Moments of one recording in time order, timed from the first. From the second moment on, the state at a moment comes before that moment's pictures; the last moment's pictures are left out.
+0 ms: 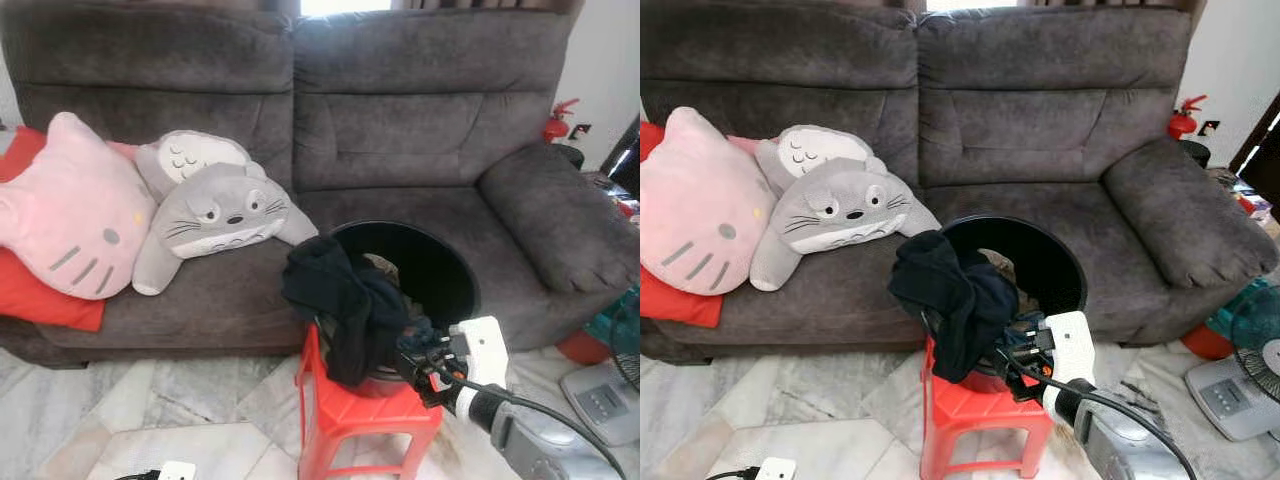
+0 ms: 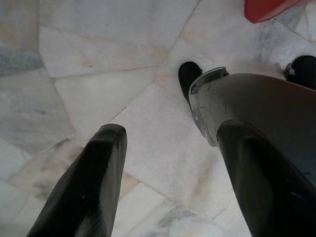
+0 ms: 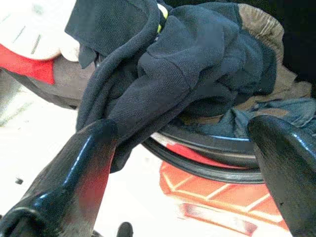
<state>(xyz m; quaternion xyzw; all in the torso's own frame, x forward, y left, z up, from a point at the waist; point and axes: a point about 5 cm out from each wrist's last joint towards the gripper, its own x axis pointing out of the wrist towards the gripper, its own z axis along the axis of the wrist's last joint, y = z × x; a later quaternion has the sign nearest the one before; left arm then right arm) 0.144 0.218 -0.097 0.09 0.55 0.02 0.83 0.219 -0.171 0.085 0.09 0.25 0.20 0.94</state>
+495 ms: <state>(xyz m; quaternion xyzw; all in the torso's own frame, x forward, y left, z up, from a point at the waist) 0.145 0.225 -0.095 0.09 0.55 0.02 0.83 0.245 -0.167 0.085 0.20 0.24 0.18 0.93</state>
